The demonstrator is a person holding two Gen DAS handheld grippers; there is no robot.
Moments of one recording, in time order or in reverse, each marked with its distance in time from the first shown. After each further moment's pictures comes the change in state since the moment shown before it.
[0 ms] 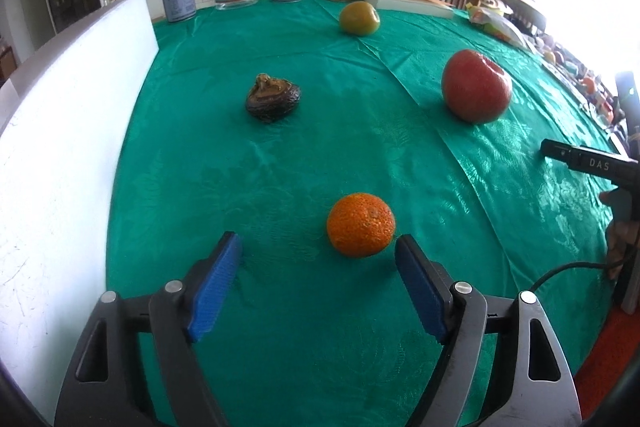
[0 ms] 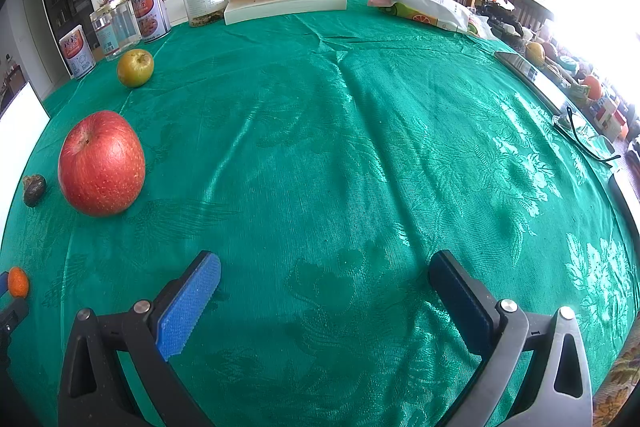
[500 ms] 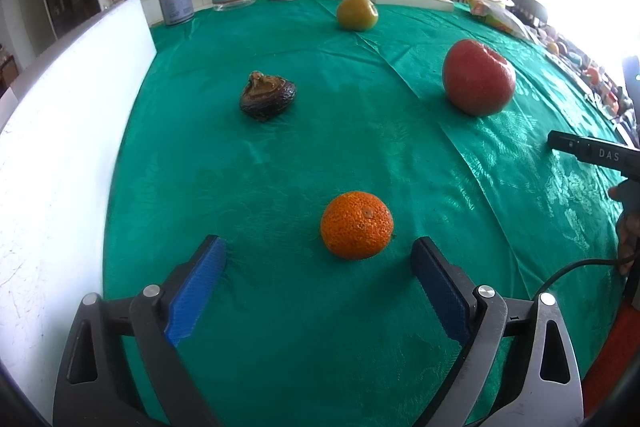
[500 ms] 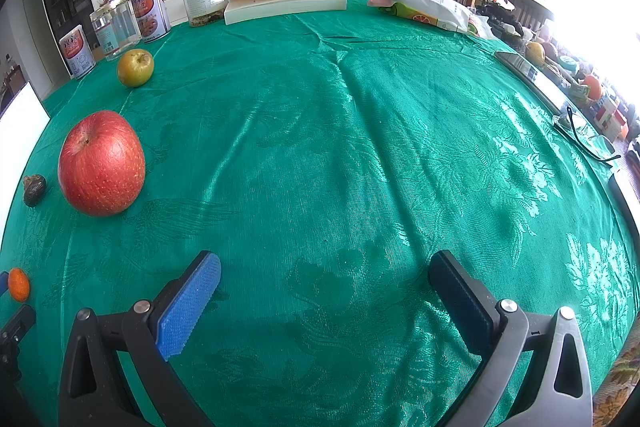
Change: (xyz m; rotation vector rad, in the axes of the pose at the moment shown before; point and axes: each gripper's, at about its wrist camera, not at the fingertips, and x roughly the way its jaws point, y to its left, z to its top) left arm 0.005 -0.003 0.000 0.008 0.005 0.015; right arm -0.002 0.000 0.001 0.003 0.002 0.017
